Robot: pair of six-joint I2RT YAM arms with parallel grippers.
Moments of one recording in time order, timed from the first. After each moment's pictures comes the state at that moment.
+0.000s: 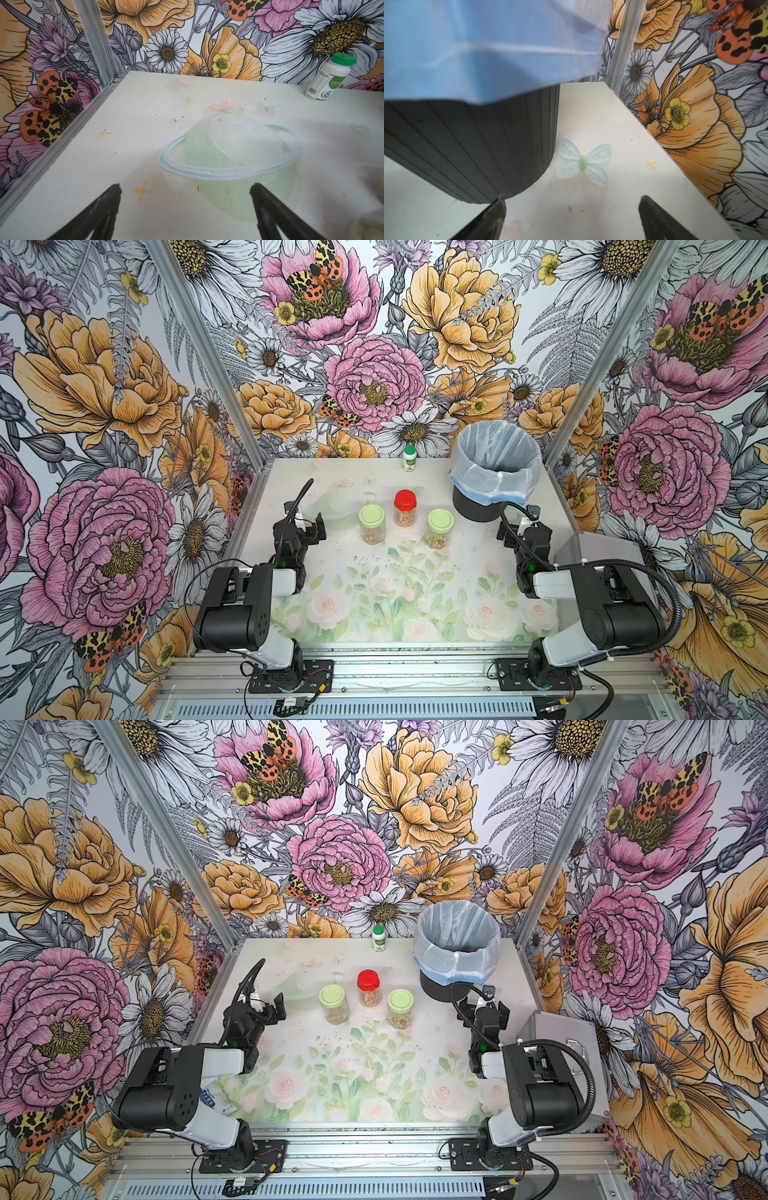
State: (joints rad) left arm 0.02 1.51 0.44 0.74 -0.06 -0.06; right arm 0.01 1.50 0.35 0.88 0.27 0.02
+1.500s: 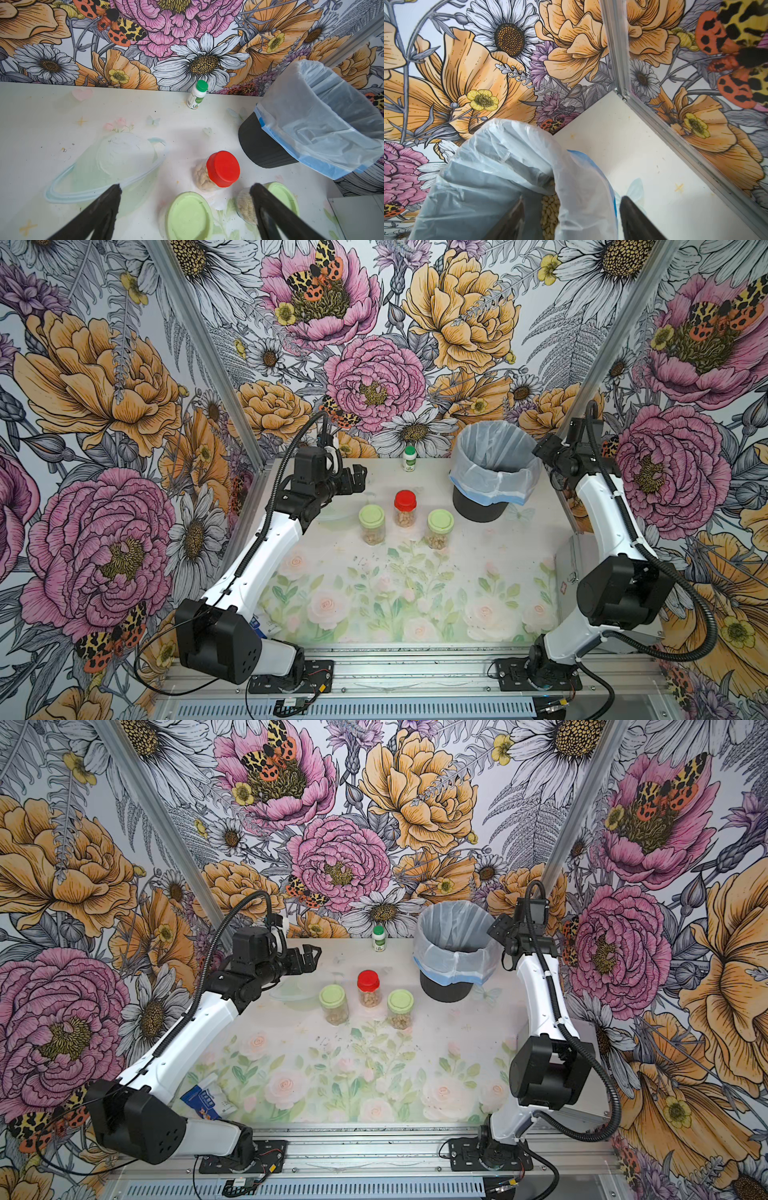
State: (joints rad) left arm -0.28 1.39 1.32 -0.44 0.09 -0.31; right arm -0.16 1.70 1.73 -0.63 -0.01 0.51
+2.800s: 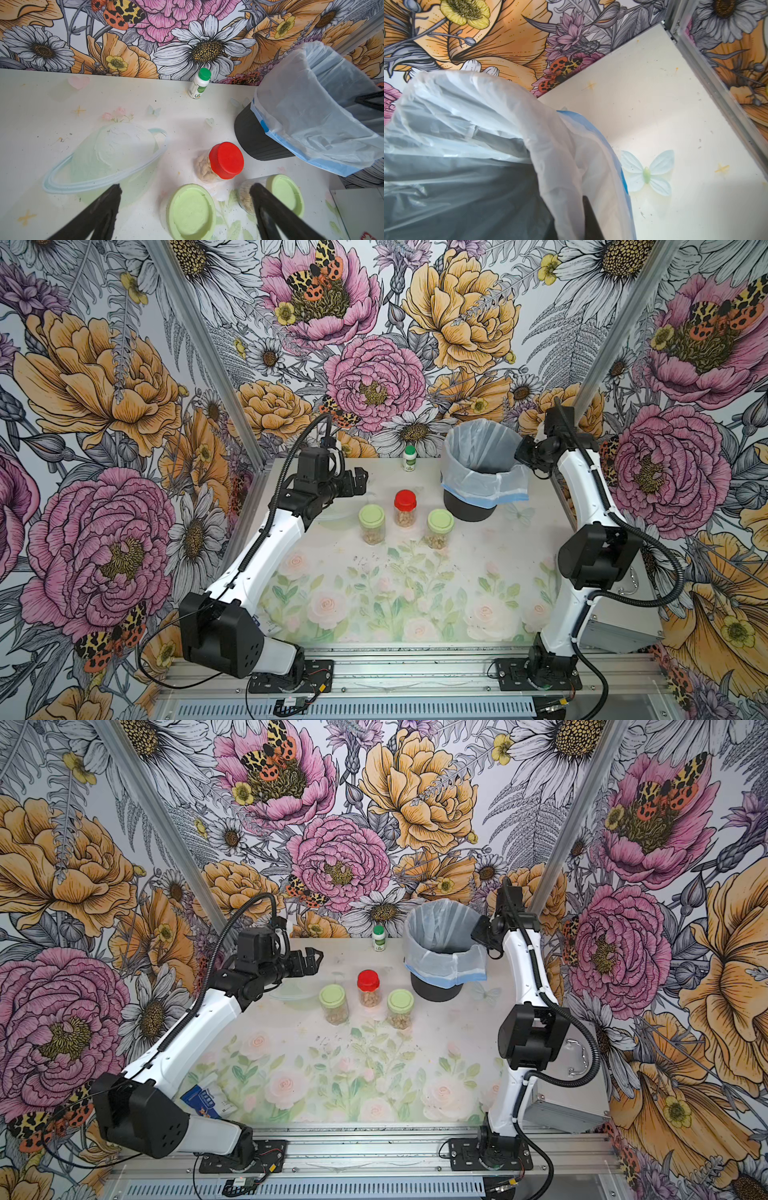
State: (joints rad) left arm -0.28 1.42 1.32 -0.48 0.10 -0.30; right arm -0.09 1.99 2.10 -0.99 -0.16 0.43
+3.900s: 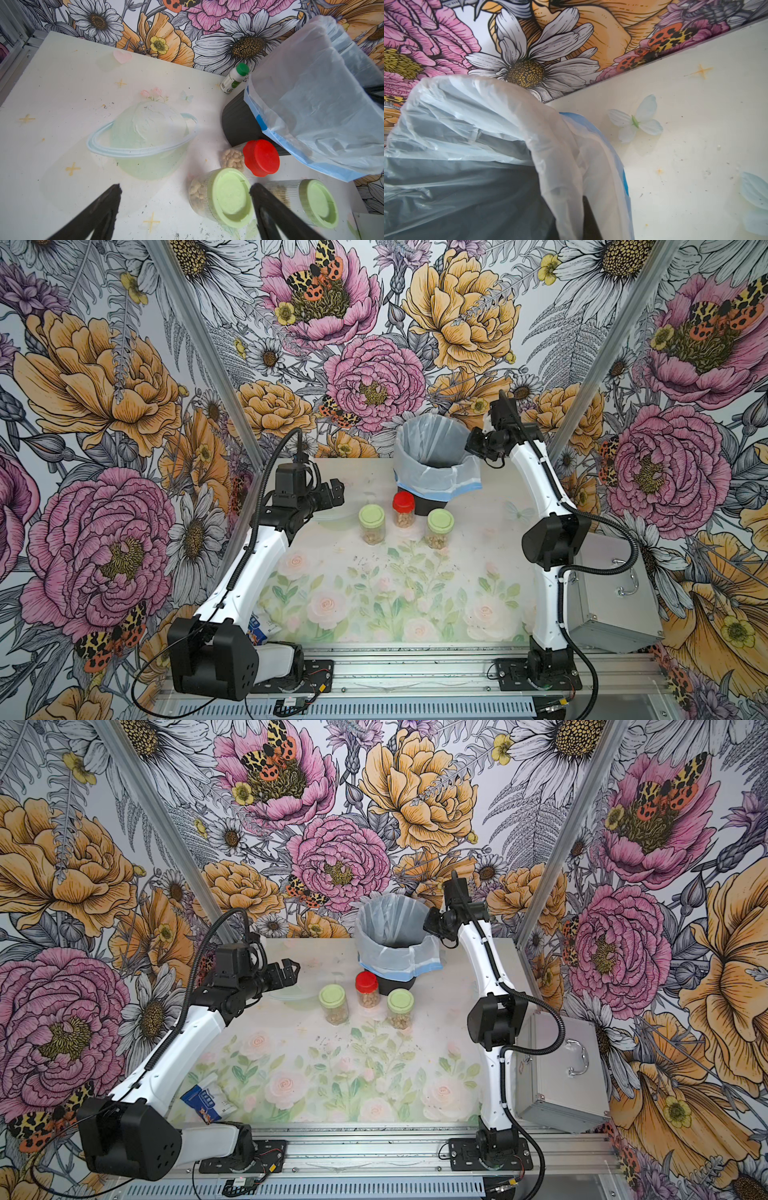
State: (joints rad) left arm -0.14 1.30 1.15 -0.48 0.10 -0.35; right arm 0.15 2.25 2.48 -1.04 -0.22 0.52
